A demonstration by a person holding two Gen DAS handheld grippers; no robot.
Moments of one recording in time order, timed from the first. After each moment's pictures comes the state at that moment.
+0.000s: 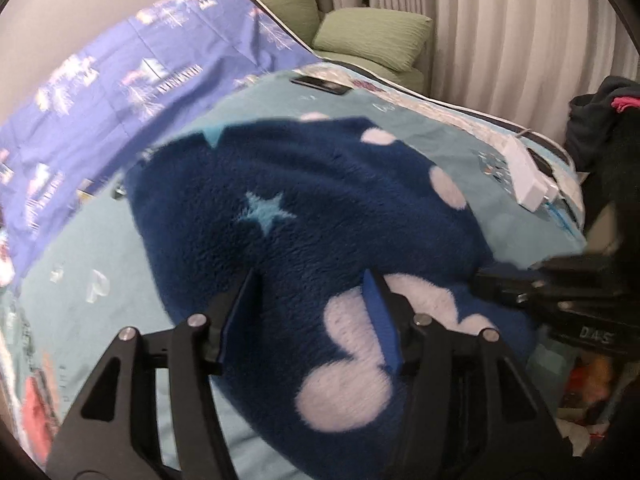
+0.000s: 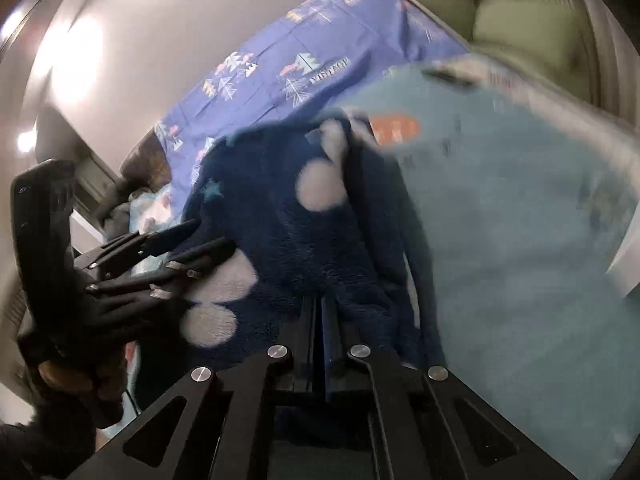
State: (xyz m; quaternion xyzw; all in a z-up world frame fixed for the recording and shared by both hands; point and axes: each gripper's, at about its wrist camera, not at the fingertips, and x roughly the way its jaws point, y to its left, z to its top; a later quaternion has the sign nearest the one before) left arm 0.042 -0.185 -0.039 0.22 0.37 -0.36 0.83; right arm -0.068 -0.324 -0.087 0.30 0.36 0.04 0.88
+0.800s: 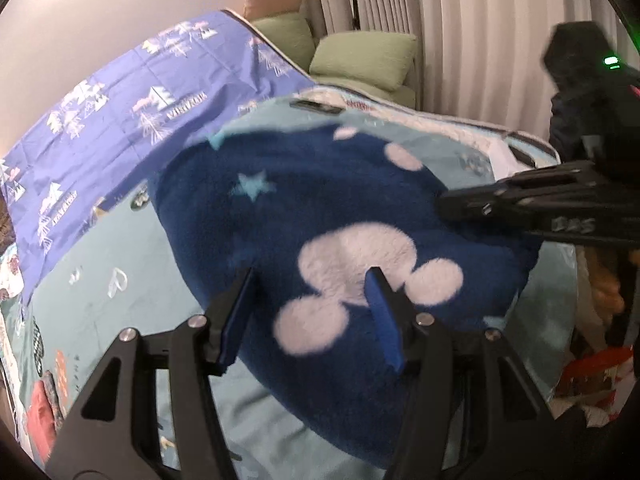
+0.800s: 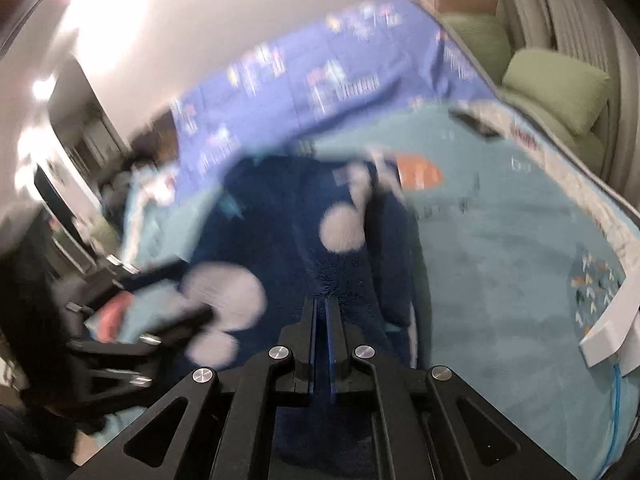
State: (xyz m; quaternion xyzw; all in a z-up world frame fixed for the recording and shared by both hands) left arm 0.001 -0.148 -0.032 0.23 0.32 -0.37 0.84; right arm -0.047 -0.300 -0.050 0.18 0.39 0.03 0.90
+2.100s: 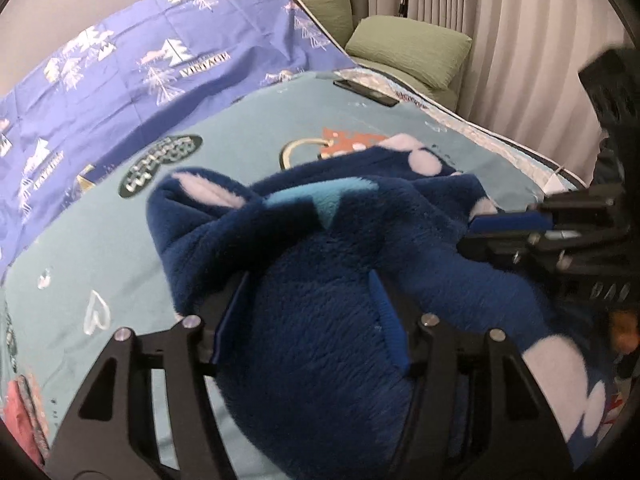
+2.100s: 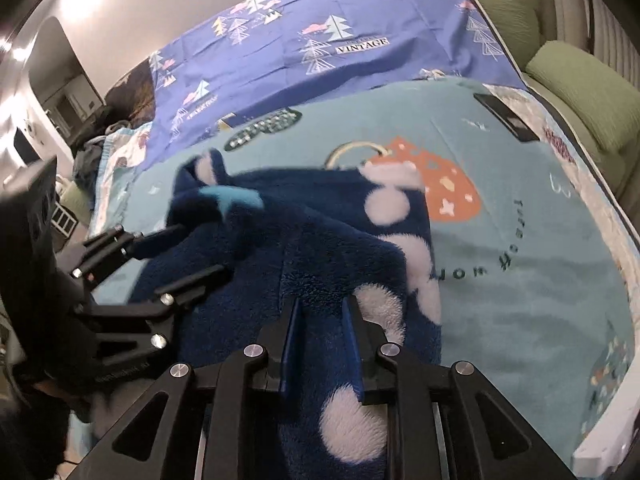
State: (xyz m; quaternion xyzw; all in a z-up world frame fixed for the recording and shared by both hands) left arm 0.134 -0.173 -0.048 0.18 0.38 -0.34 0.84; right arm 0.078 -0.313 -0.047 0.14 0.45 0.04 0.88
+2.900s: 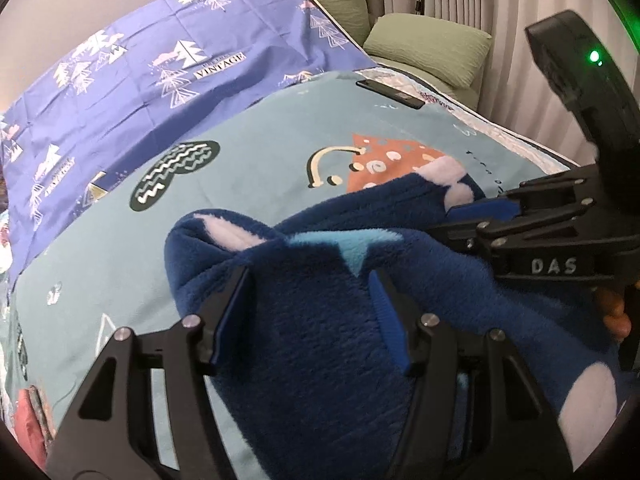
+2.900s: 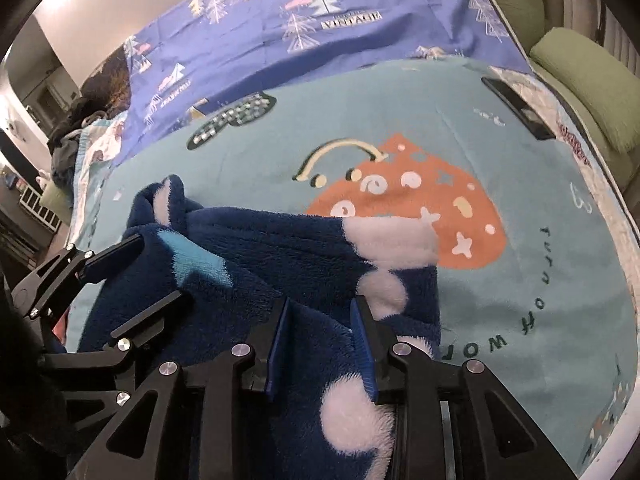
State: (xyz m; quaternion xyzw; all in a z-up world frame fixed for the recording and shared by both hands) left arm 0.166 -0.180 -0.056 0.20 0.37 -0.31 0.85; right arm 0.152 -0.325 -0.079 0.13 0.49 0.02 0.86
